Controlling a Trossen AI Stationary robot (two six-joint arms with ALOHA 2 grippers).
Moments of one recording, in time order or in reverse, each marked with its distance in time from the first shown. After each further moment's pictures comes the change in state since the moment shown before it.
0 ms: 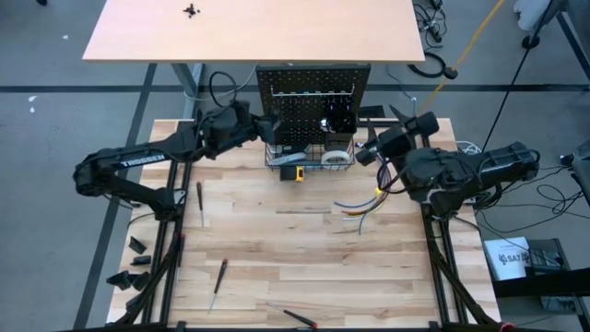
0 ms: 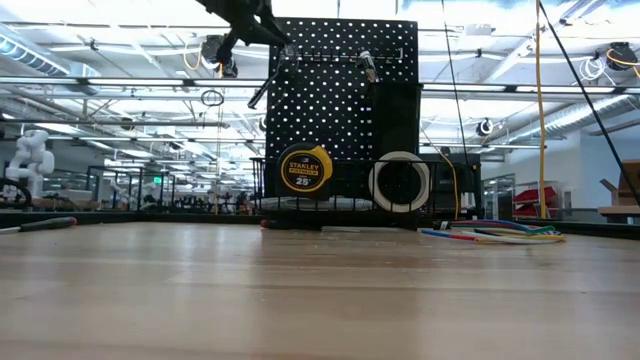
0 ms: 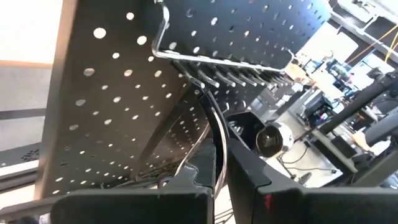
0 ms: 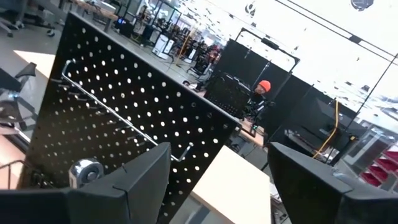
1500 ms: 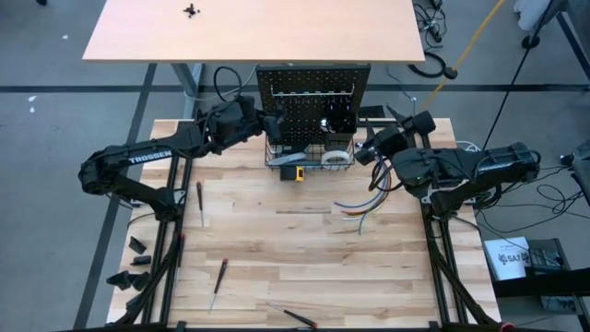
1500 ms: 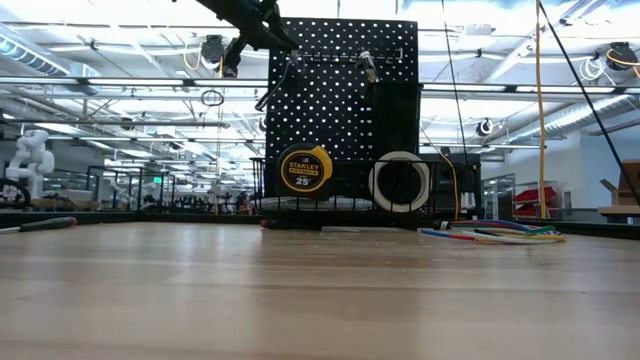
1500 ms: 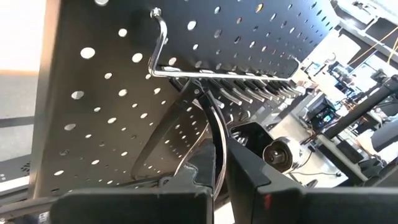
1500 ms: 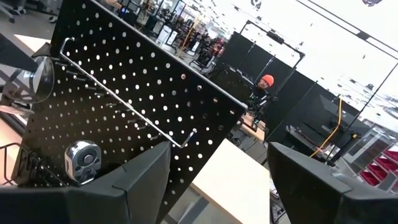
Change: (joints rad) left arm 0.043 0.058 0.032 0.043 0.025 0.034; right arm -0.045 0.000 0.001 -0.211 -0.053 0.185
